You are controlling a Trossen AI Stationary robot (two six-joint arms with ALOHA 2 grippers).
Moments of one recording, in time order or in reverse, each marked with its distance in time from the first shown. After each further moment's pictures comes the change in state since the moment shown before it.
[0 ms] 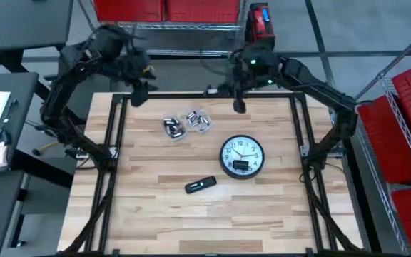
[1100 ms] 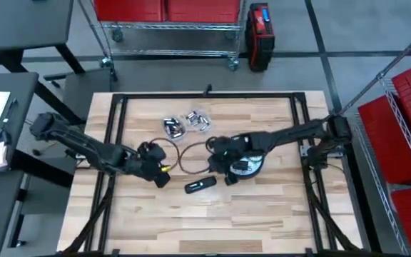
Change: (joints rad) left arm -0.994 -0.299 -1.411 0.896 -0.697 -1.092; right arm 0.499 0.096 -0.738 0.718 0.096 0.196
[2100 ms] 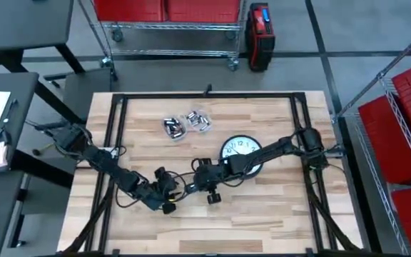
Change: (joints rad) left arm -0.226 0.395 -0.206 0.822 -0.069 0.174; right arm 0.117 0.298 0.189 0.020 0.175 0.201
